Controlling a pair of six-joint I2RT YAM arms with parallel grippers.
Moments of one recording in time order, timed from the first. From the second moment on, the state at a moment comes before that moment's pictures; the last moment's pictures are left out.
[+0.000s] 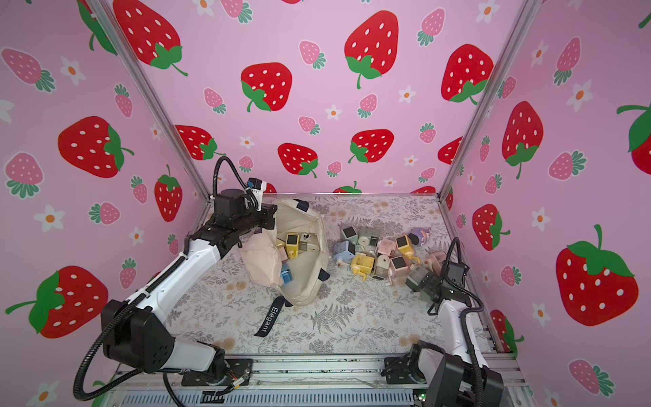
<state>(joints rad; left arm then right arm) -0.28 1.44 1.25 -0.23 0.19 -0.11 -0.25 0.99 0.49 -0.44 0.12 0.38</state>
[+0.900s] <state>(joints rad) -0.28 1.42 1.25 -0.25 0.16 -0.10 0.93 1.10 0.67 -0.02 0.19 0.14</state>
